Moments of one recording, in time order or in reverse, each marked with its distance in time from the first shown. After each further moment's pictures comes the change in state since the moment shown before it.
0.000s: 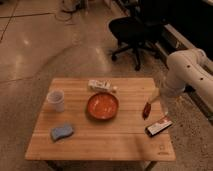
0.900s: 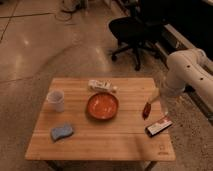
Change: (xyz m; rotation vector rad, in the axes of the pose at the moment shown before) arm 0.000 0.000 0.000 0.000 0.000 0.000
